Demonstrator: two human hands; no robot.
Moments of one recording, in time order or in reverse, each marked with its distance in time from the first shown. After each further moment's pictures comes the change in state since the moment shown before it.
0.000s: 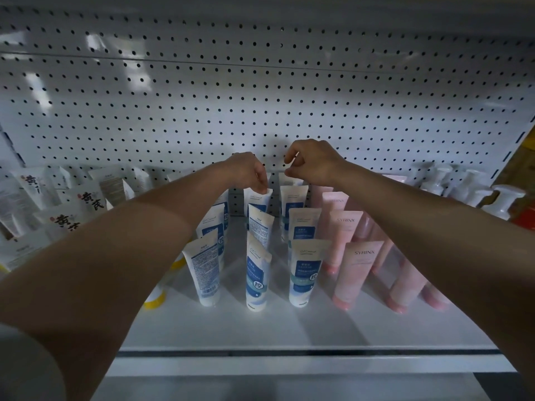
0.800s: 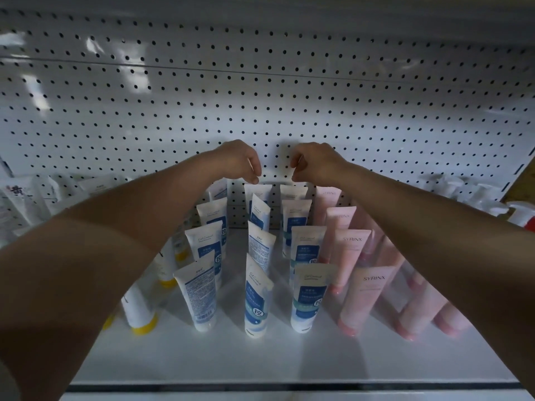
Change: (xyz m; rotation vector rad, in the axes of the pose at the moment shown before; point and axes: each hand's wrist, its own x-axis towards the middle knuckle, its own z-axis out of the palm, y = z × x) left_hand 0.023 -0.011 -0.037 -0.055 0.082 -0.067; right_hand 0.043 0.019 -0.003 -0.042 -0.065 0.041
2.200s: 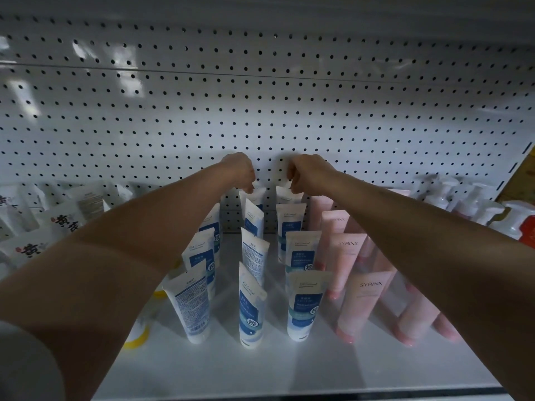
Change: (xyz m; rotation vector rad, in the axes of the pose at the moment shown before) left_hand 0.022 0.016 0.022 0.310 -0.022 -0.116; right_hand 0.016 0.014 0.021 -0.111 -0.050 0.072
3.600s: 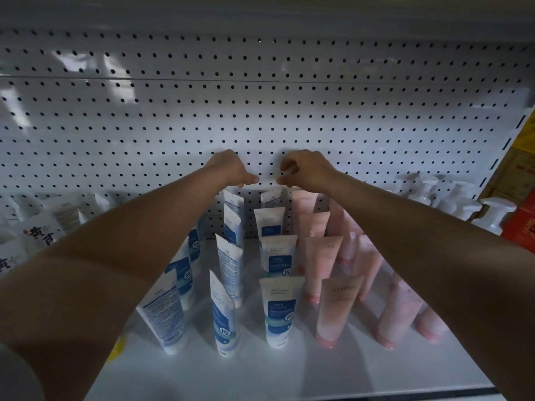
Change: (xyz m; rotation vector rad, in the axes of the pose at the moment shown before) left_hand 0.025 0.028 0.003 -0.084 0.017 -0.141; right_hand 0.001 0.048 -0.012 0.166 0.130 -0.077
